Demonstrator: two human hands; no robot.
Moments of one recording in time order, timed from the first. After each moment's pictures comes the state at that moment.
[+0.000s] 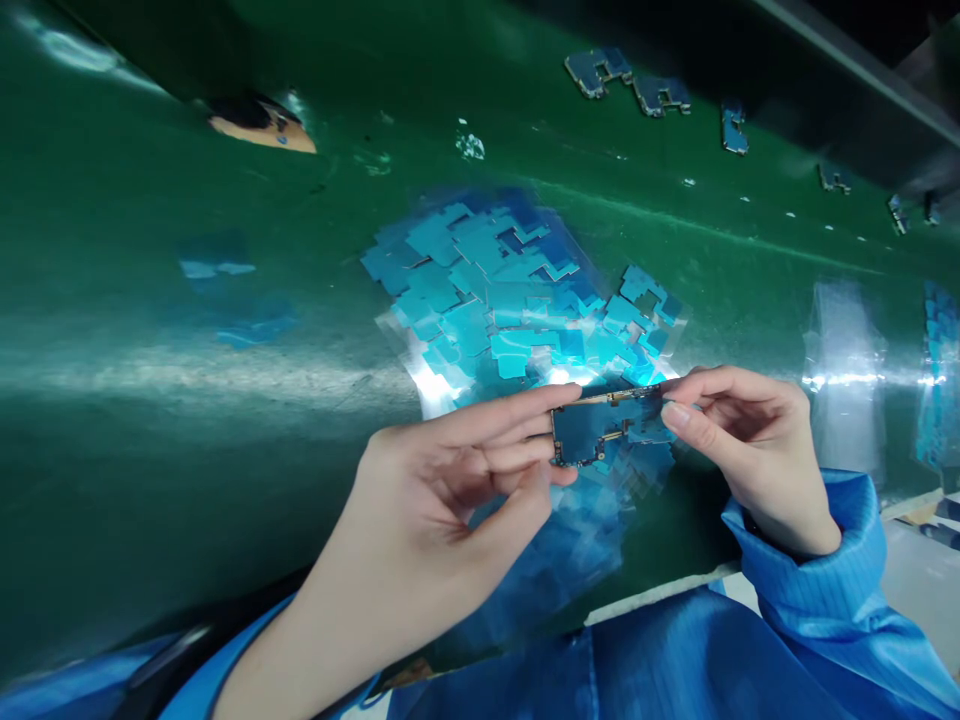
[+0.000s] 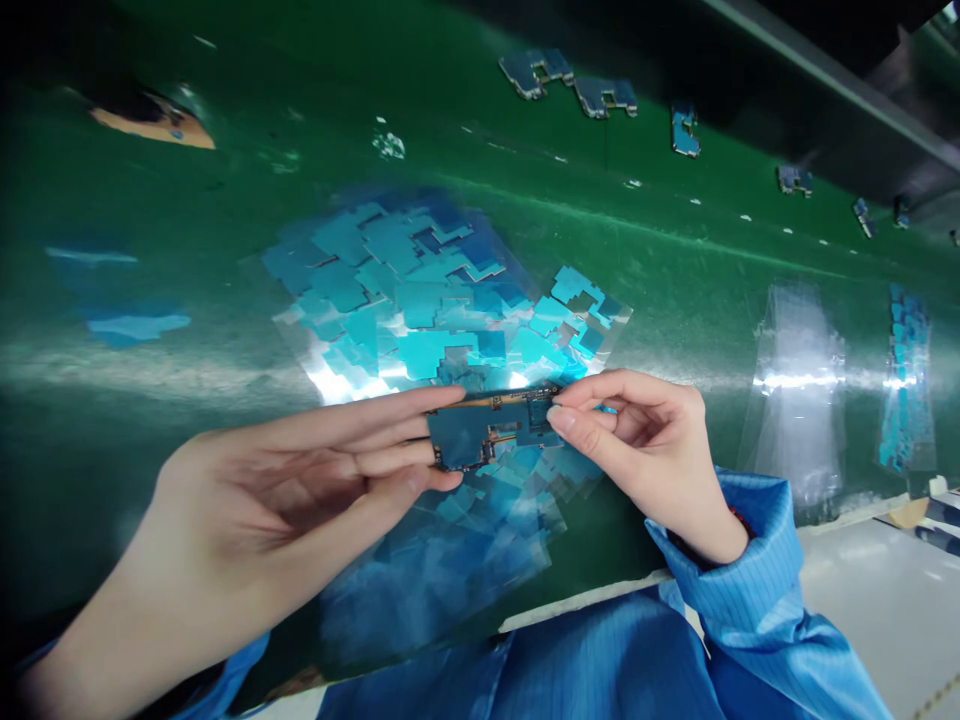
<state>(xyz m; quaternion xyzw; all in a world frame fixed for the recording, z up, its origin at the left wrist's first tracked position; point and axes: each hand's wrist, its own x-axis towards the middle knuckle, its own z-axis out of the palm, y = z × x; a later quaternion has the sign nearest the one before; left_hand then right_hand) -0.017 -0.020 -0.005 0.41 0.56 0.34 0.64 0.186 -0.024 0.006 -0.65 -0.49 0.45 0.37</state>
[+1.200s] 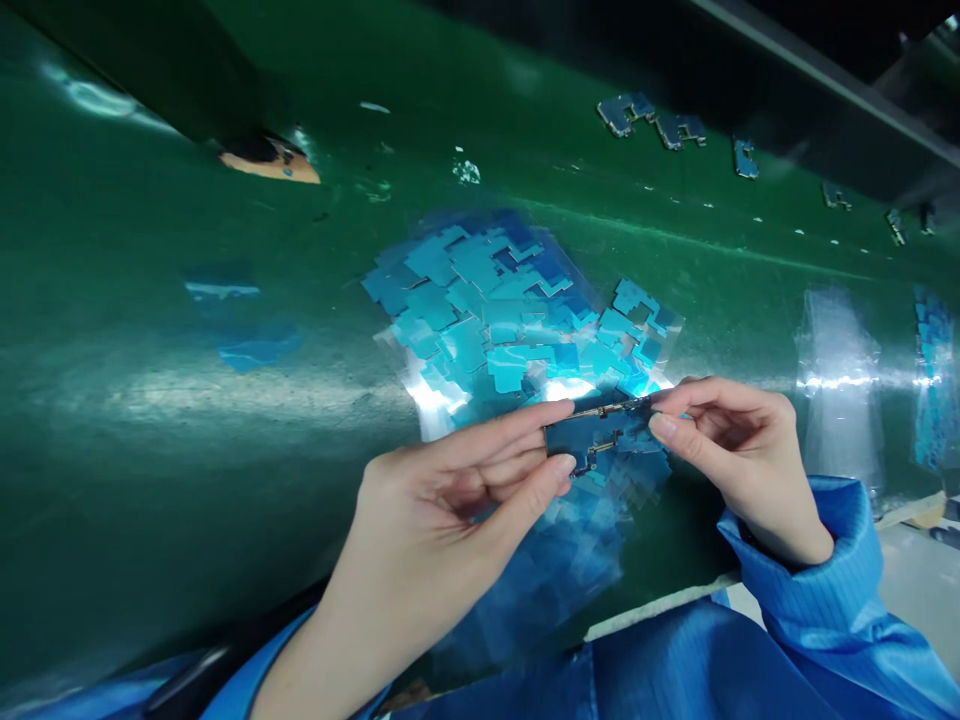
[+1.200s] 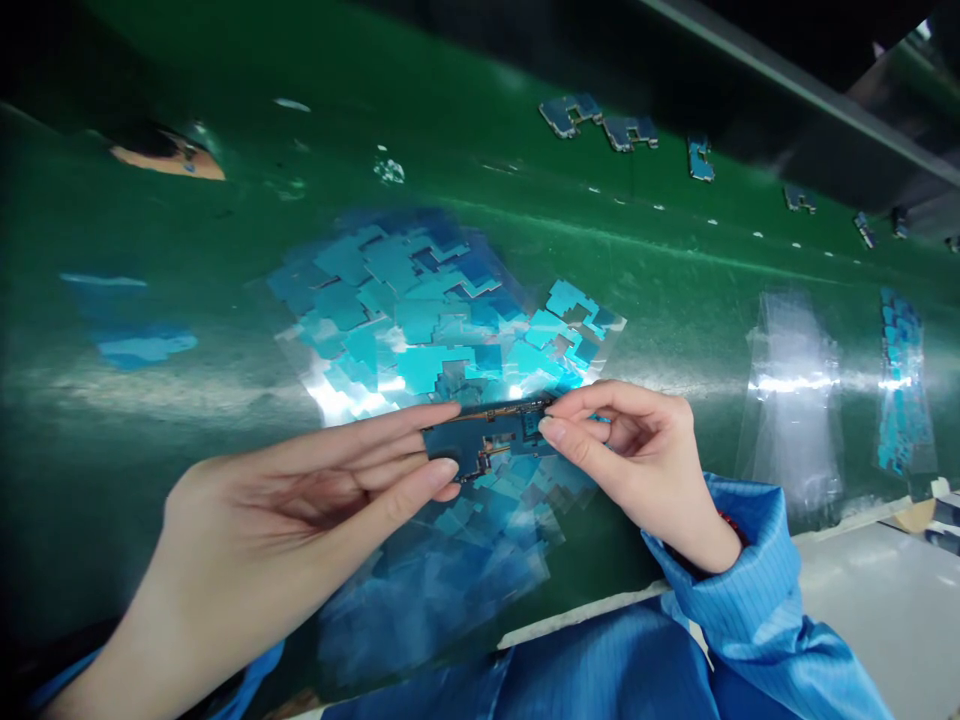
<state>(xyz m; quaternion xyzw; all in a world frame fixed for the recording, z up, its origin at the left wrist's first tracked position) -0.011 -0.022 -0.010 0.40 0.57 0.36 0.62 0.180 -0.021 0.008 -0.62 -0.47 0.48 0.41</state>
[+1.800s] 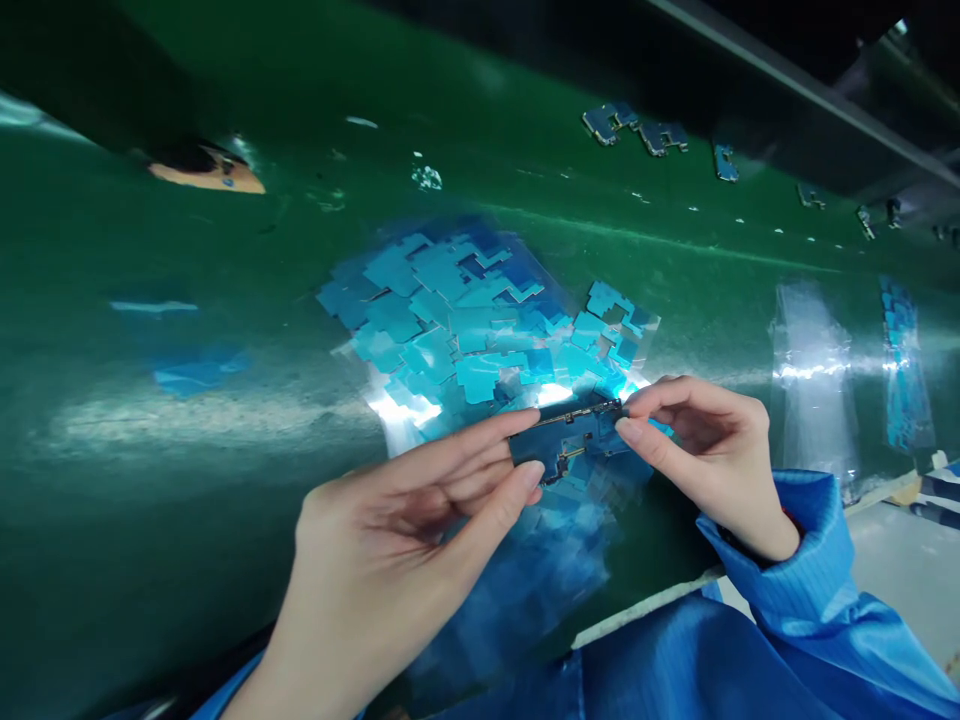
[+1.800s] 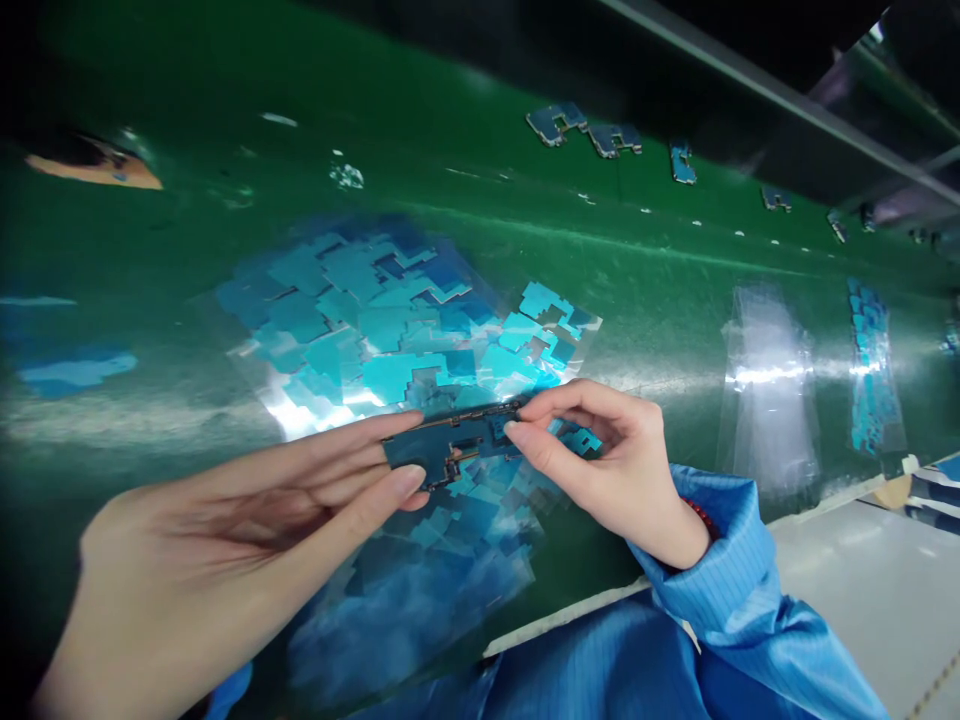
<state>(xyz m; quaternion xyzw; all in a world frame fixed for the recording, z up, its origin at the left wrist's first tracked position) -0.008 -0.022 -0.011 0.39 0.61 0.39 0.57 0.177 -0.025 -0.001 -0.61 -0.52 0.42 0.43</state>
